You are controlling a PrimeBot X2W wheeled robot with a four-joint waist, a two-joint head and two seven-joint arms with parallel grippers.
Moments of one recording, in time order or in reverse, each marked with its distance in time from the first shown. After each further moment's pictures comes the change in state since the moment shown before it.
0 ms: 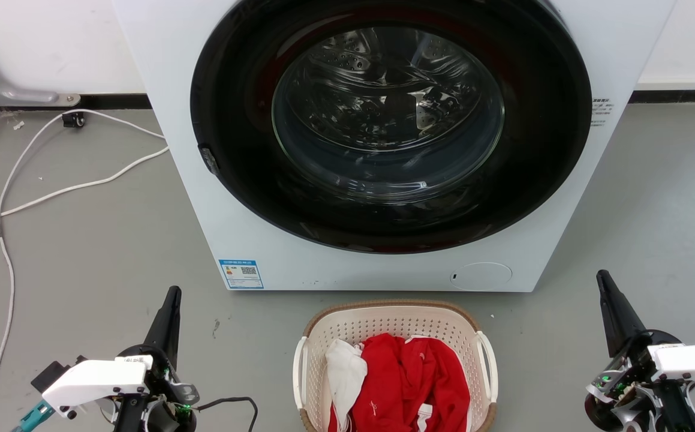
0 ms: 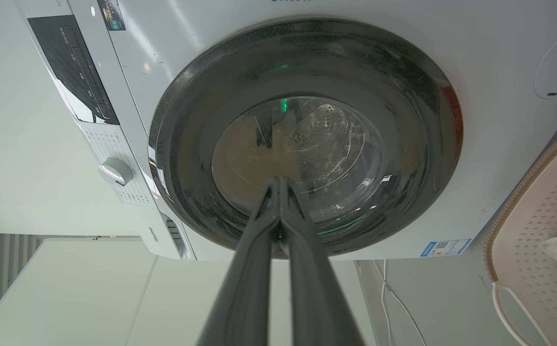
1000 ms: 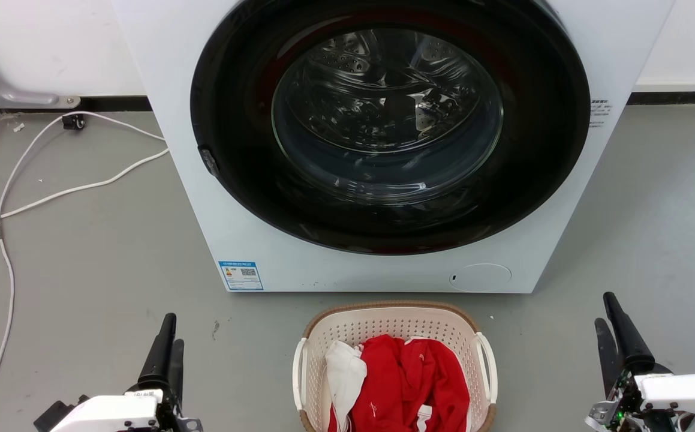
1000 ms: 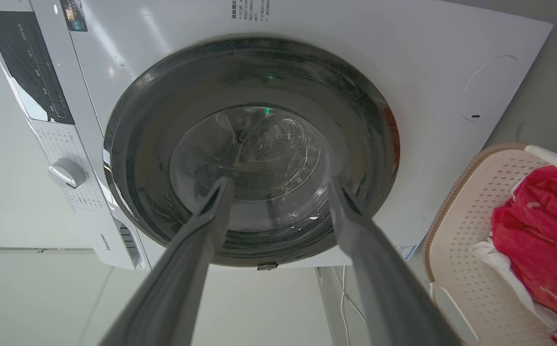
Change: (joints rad) left arm 0.083 -0.007 -0.024 0.012 0.042 0.001 -0.082; right arm 0.071 0.003 0.017 0.015 -0.094 0.000 -0.079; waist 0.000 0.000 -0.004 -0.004
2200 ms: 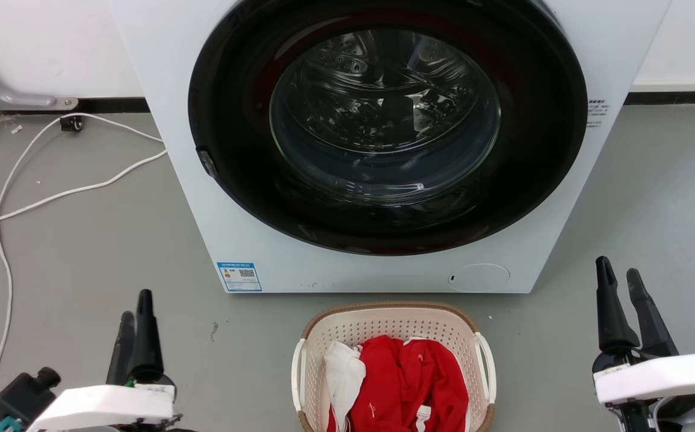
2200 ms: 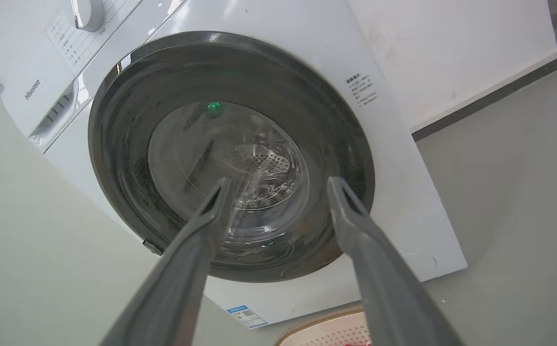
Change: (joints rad) left arm 0.044 0.002 0.038 -0.196 0.581 0.023 -0.129; right arm 0.034 0.001 0.038 -0.240 -0.840 0.000 -0.131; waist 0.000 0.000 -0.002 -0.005
